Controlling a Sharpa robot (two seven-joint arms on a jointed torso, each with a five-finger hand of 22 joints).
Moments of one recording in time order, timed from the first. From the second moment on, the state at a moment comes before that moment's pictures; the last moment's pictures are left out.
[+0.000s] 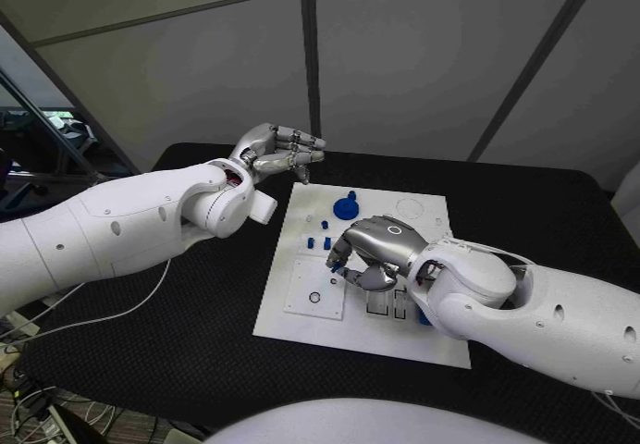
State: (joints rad) left arm 1.16 -0.84 0.07 1.42 -0.33 -0.29 0.29; left_hand 1.41 -0.16 0.46 0.02 0.17 0.97 0.18 0.16 0.09 1.01 0.11 0.37 0.17 1.15 0.02 0.95 0.51 0.19 1.13 0.12 0.60 0.89; right arm 1.08 -0.66 -0.03 1.72 -1.75 -0.28 -0.14; right_hand 1.39 -0.11 0.53 -0.06 0.23 1.17 0.12 0.11 0.10 1.28 0.06 0.11 0.11 1.47 -0.02 1.25 1.15 0.12 1.30 0.08 1.25 1.10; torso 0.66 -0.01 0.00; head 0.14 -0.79
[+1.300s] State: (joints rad) left arm 1.16 -0.84 0.07 1.42 -0.33 -0.28 0.28; left_hand 1.41 -0.16 0.46 0.02 0.17 0.97 0.18 0.16 0.08 1.00 0.11 0.38 0.17 1.15 0.03 0.94 0.51 0.19 1.13 0.12 0.60 0.89; right arm 1.04 -0.60 -0.03 1.64 -1.83 -0.21 -0.20; right_hand 1.38 -0.11 0.54 -0.06 0.24 1.17 0.12 0.10 0.10 1.28 0.06 0.10 0.11 1.47 -0.02 1.25 1.16 0.12 1.30 0.08 1.25 1.11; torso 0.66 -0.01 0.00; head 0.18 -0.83
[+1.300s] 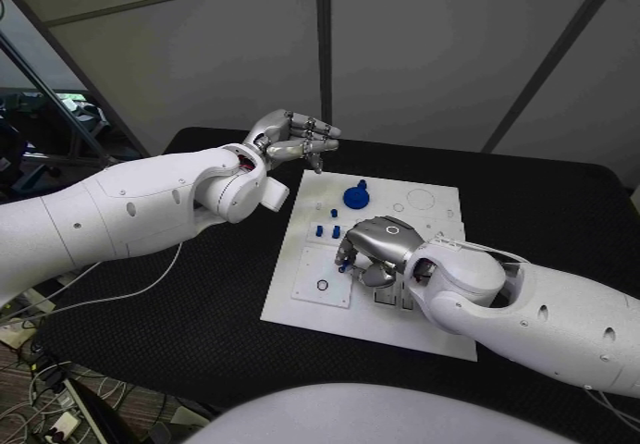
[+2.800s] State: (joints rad) left arm 1.16 -0.84 0.07 1.43 -0.33 -0.27 0.27; left_hand 1.41 -0.16 0.46 0.02 0.17 0.96 0.19 0.16 0.08 0.99 0.11 0.38 0.17 1.15 0.03 0.94 0.51 0.19 1.12 0.12 0.59 0.89; right arm 1.05 -0.56 -0.05 1.60 -1.84 -0.17 -0.20; right_hand 1.32 -0.13 0.51 -0.04 0.24 1.07 0.16 0.06 0.09 1.11 0.10 0.06 0.07 1.47 0.01 1.26 1.15 0.12 1.26 0.11 1.22 1.06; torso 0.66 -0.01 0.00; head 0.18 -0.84
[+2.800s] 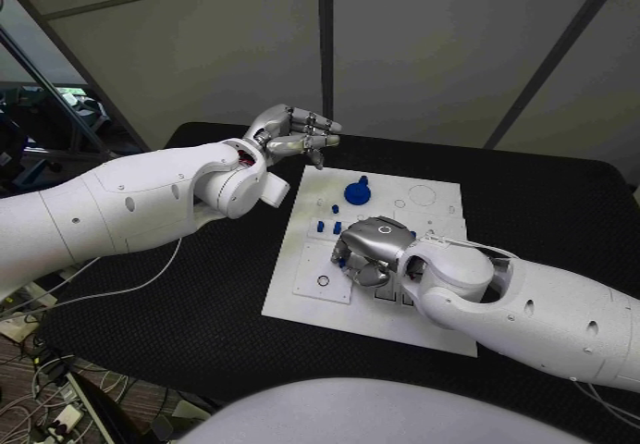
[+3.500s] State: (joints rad) left arm 1.16 -0.84 0.07 1.42 -0.32 -0.27 0.27; left_hand 1.41 -0.16 0.45 0.02 0.17 0.96 0.19 0.16 0.08 0.99 0.12 0.38 0.17 1.15 0.03 0.94 0.50 0.19 1.12 0.12 0.59 0.89; right arm 1.04 -0.65 -0.05 1.67 -1.80 -0.31 -0.18; right_hand 1.31 -0.15 0.47 -0.03 0.25 0.99 0.17 0.06 0.07 1.01 0.11 0.08 0.06 1.47 0.02 1.25 1.12 0.12 1.21 0.13 1.16 0.99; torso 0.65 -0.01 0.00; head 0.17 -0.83
